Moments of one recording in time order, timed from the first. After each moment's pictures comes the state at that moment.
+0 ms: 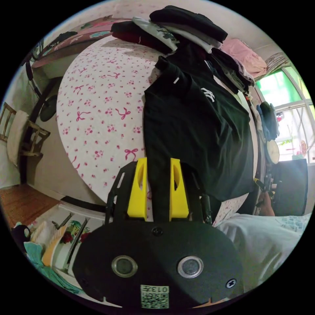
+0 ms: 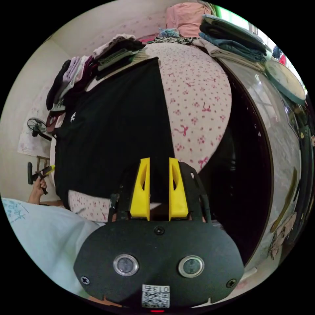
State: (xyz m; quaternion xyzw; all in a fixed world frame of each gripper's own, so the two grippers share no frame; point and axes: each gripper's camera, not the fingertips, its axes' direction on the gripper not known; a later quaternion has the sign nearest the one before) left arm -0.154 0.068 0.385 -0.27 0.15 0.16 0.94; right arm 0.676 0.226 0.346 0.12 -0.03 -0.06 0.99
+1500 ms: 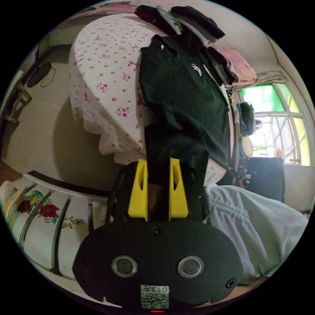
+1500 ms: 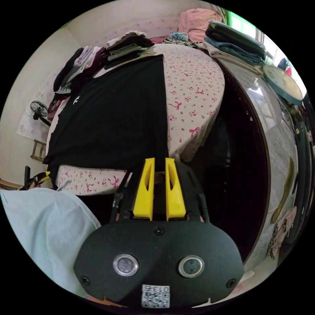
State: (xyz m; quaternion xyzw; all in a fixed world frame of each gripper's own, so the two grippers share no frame) left arm -0.350 0.242 0.415 -0.33 0.27 0.07 0.90; right arm 0.737 0.454 0.363 0.13 0.00 -0.11 0.99
